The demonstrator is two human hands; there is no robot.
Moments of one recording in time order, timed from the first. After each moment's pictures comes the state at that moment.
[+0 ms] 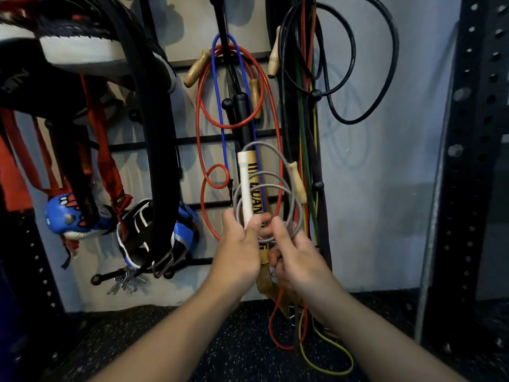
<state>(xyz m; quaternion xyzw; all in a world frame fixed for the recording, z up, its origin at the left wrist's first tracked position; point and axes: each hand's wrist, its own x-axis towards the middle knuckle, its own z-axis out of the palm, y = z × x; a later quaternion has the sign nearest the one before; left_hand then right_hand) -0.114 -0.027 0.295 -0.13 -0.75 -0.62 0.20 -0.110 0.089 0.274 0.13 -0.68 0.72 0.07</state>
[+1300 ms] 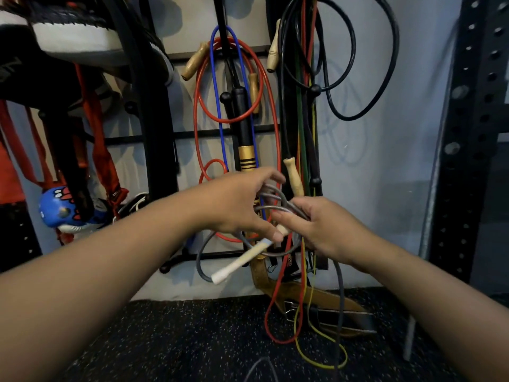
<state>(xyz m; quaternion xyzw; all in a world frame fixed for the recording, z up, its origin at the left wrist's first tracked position) -0.104 -0.045 0.394 -0.30 -0.94 -0.12 0.08 -0.114 0.140 0.327 0.21 -0.88 0.38 0.17</state>
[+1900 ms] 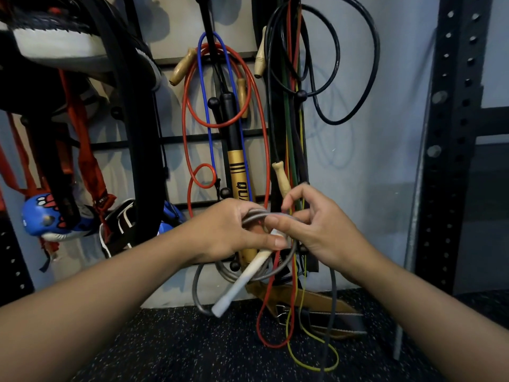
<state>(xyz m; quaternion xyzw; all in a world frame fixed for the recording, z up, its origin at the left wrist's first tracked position) -0.107 -0.044 0.360 -0.31 -0.87 -0.38 -0.02 -0.108 0.154 0.315 0.26 -0.76 0.57 0.19</state>
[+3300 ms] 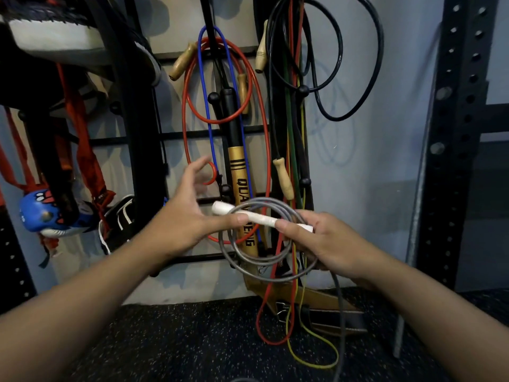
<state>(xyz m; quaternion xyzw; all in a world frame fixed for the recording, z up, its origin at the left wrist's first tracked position) -0.116 -0.084 0.349 -0.21 -0.84 -0.47 0.16 -0.104 0.162 0.306 0.22 -0.83 0.51 0.10</state>
